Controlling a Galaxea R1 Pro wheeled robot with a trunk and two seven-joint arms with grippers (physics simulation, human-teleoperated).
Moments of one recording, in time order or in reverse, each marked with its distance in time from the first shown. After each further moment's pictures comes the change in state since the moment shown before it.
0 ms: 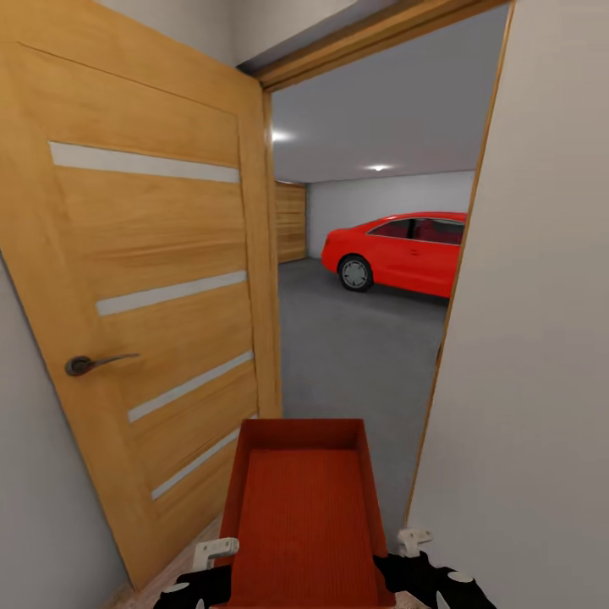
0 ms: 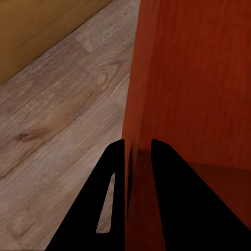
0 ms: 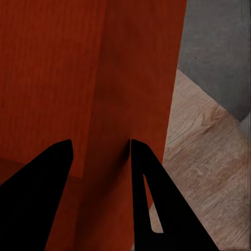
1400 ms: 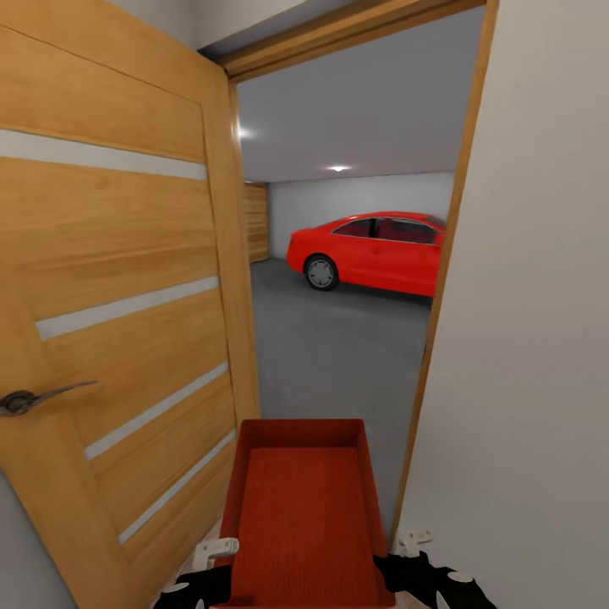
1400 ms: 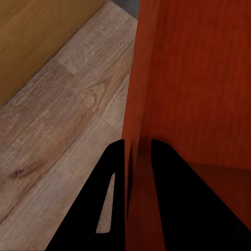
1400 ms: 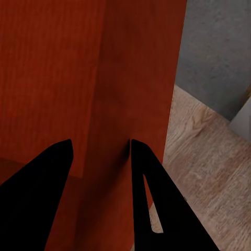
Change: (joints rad) left arm 0.000 0.000 0.000 -0.001 0.000 0.000 0.000; right arm 0.000 0.000 0.000 0.001 0.000 -0.001 0.000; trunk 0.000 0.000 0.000
